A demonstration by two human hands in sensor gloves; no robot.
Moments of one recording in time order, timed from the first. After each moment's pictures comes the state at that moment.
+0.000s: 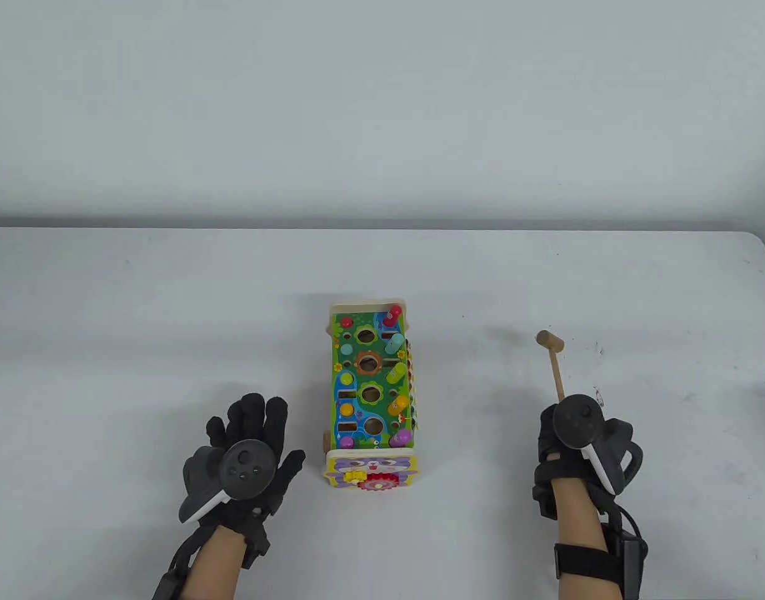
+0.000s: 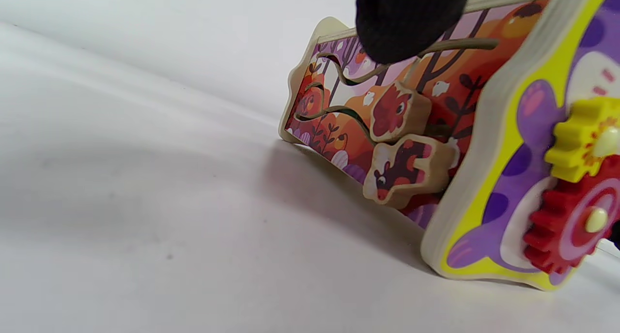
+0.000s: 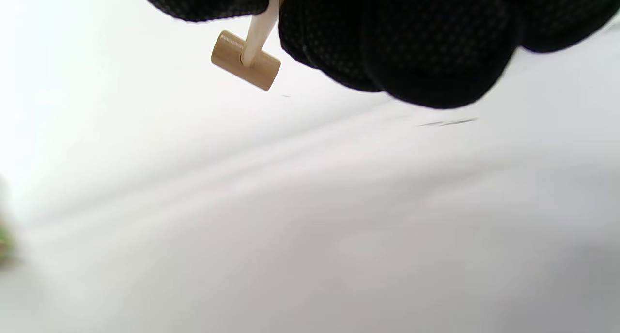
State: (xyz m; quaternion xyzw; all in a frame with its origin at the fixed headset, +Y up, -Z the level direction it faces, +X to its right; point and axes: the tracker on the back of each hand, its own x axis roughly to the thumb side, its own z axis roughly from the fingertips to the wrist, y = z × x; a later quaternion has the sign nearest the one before) left_hand -0.210 -0.745 -0.239 -0.02 -0.13 0.17 0.98; right_hand 0.248 -0.745 -0.288 -0.10 -0.06 0.96 0.24
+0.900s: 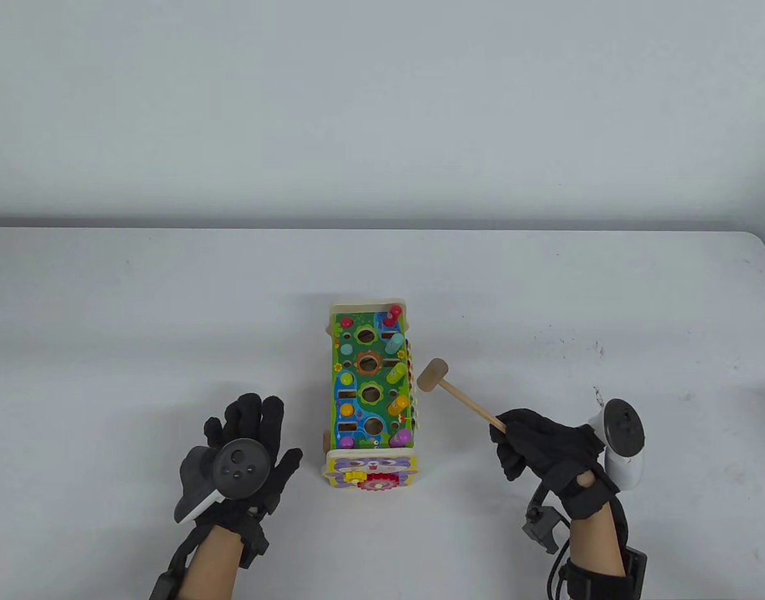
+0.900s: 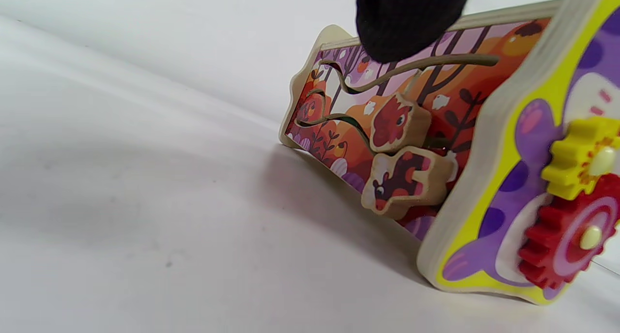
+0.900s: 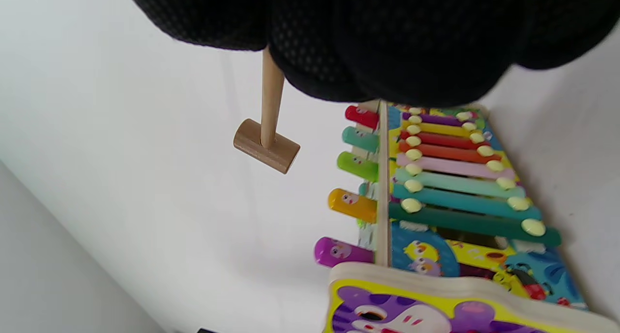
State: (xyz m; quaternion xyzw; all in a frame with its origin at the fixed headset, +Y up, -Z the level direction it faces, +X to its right) left_hand -0.215 -0.745 -0.239 -0.02 -0.13 0.19 0.97; right_hand 0.227 -0.718 -0.272 0.24 0.11 0.68 0.68
